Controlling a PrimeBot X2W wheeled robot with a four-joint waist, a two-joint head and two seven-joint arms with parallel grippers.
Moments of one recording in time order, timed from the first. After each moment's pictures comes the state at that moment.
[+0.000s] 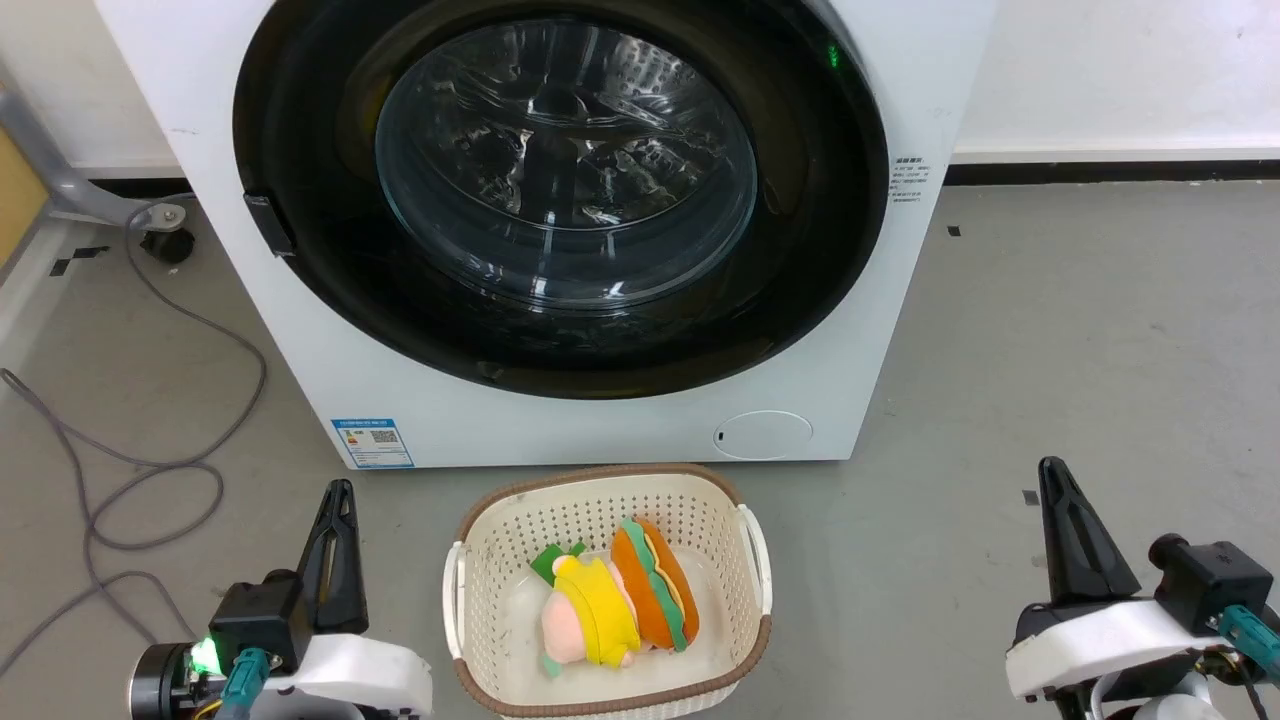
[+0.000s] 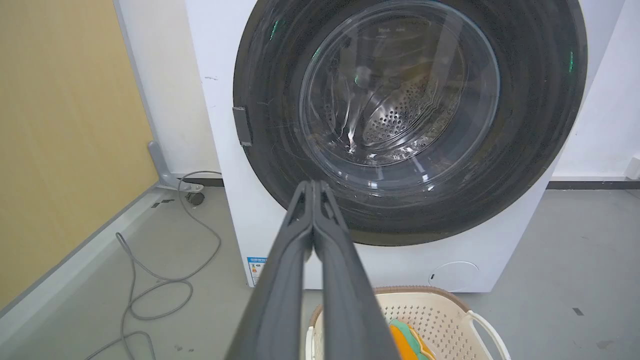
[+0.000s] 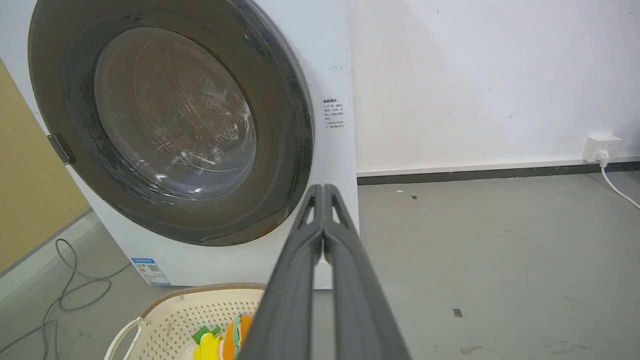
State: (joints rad) left arm -0.03 0.05 0.05 0.14 -0.05 0.02 -0.25; right arm -0.10 -0.06 -0.07 0.24 0.15 0.13 -0.25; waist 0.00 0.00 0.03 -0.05
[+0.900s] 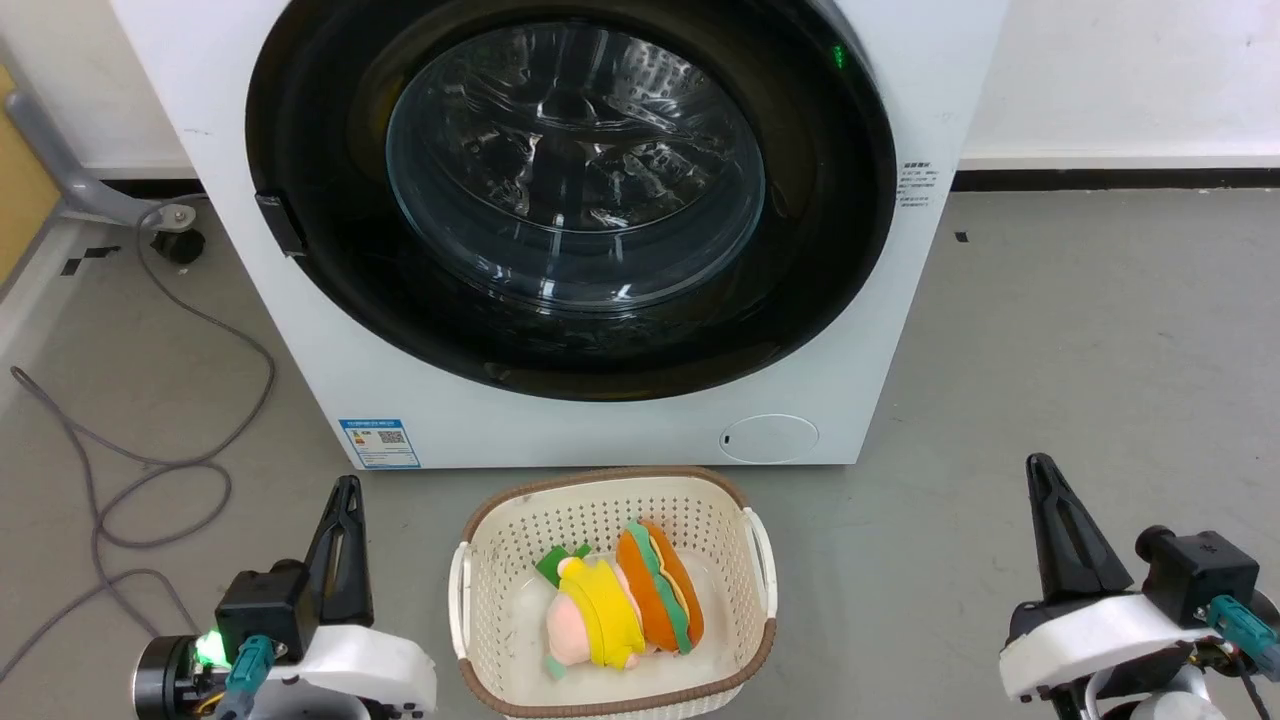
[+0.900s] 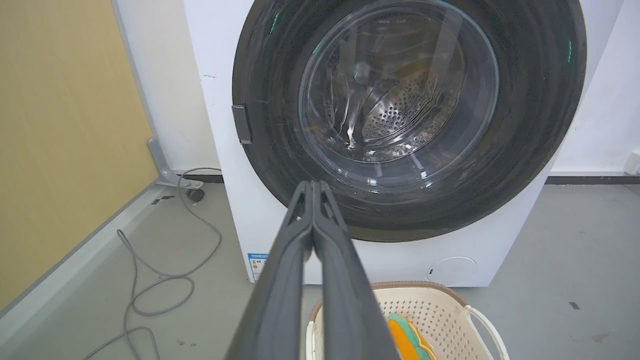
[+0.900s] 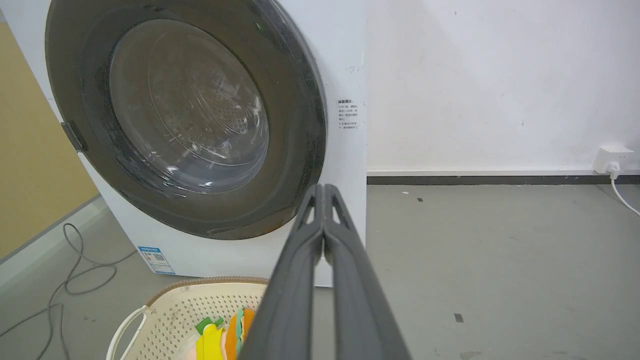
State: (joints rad) left arm -0.03 0.05 0.04 0.11 -0.04 0.02 -0.19; right arm -0.09 -0.06 -0.06 0.19 0.12 0.13 -0.19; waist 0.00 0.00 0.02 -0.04
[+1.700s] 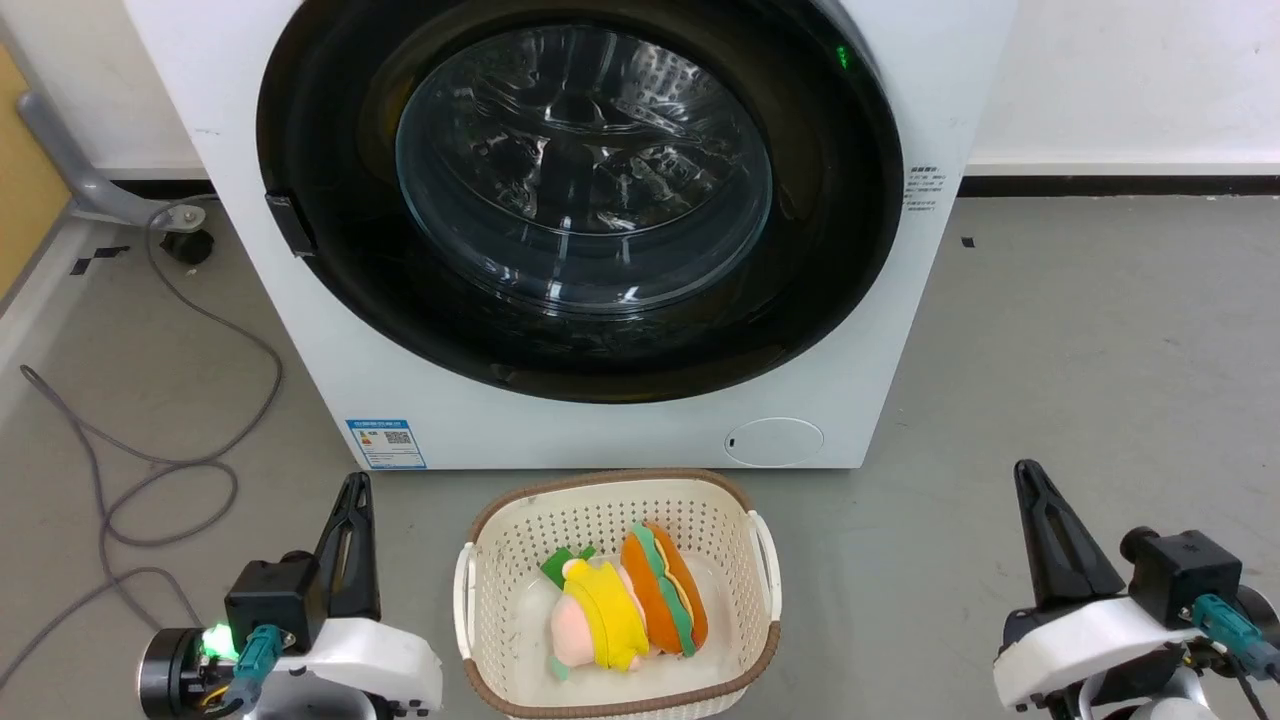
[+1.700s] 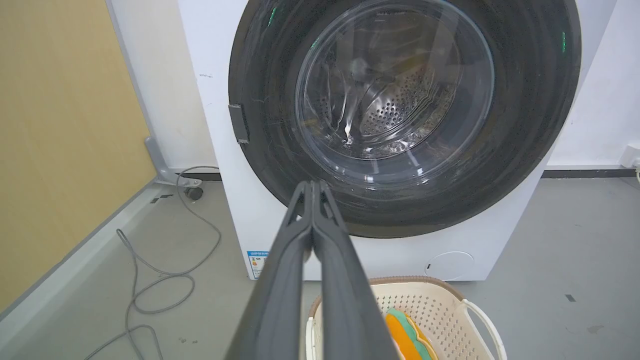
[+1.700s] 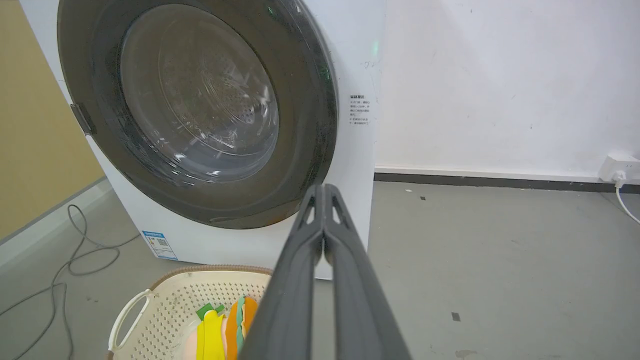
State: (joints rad) left arm -0.03 0.05 0.02 0.08 -0.04 0.02 -0.15; right arm -0.07 -0.06 -0.04 0.14 0.09 0.13 -0.15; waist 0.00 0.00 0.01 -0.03
